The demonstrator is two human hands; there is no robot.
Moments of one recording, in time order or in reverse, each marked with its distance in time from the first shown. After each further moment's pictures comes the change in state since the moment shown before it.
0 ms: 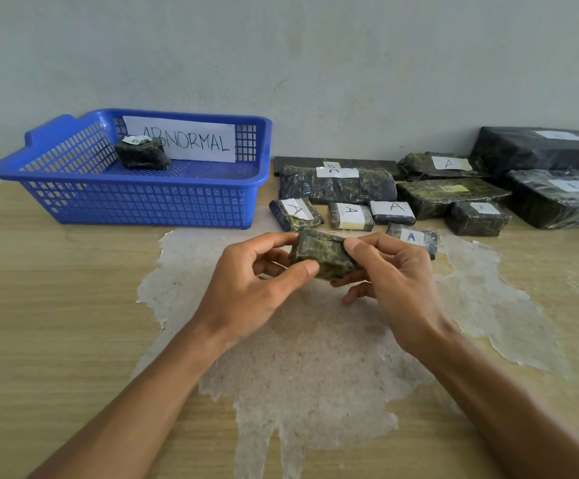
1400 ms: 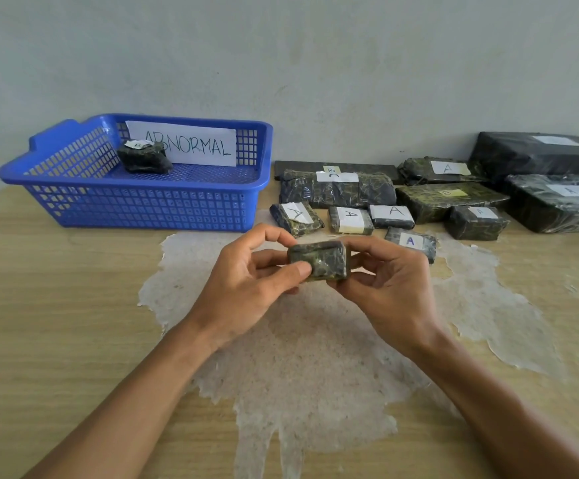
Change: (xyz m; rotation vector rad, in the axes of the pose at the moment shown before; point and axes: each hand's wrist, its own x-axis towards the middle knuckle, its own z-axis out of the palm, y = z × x) left_hand 0.002 0.007 -0.006 -0.239 -0.098 -0.052; right_hand -0.001 0.009 0.000 -0.110 -0.135 -0.322
